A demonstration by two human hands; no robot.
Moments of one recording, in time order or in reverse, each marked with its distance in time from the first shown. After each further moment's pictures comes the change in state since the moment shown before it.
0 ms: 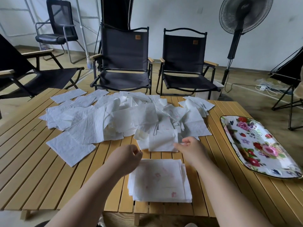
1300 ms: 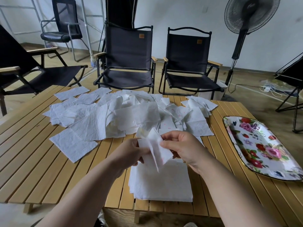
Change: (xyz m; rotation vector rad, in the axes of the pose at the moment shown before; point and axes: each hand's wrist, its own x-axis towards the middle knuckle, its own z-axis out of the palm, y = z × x) left_hand -0.015 0.018 -0.017 -0.688 -0.135 -0.015; right_hand -0.044 -0.050 -0.015 0.431 -0.392 -0.205
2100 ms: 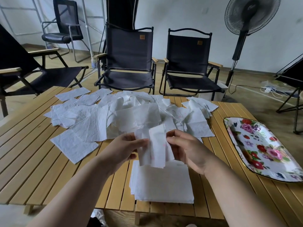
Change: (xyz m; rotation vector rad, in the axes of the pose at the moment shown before) left_hand -0.001 -0.002 -0.024 -0.342 -0.042 0.000; right_hand 0.005 0.009 -0.011 0.319 -0.187 0.062
